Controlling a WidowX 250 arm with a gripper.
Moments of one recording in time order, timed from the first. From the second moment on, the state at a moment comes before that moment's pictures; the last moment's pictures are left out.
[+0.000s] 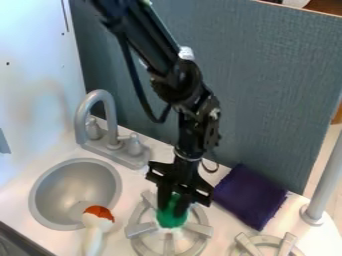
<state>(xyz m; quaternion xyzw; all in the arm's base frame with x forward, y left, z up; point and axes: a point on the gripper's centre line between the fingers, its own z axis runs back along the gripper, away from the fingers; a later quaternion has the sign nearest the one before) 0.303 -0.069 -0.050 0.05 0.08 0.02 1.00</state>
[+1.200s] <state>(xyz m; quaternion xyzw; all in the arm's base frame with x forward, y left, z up) 0.308 -0.054 -0.071 0.05 0.11 0.03 0.99</state>
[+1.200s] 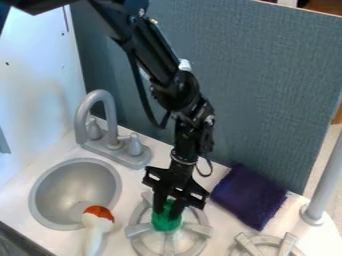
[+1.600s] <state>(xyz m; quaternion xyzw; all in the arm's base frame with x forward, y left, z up) 0.304 -0.053 -0.076 0.01 0.11 0.07 0.99</state>
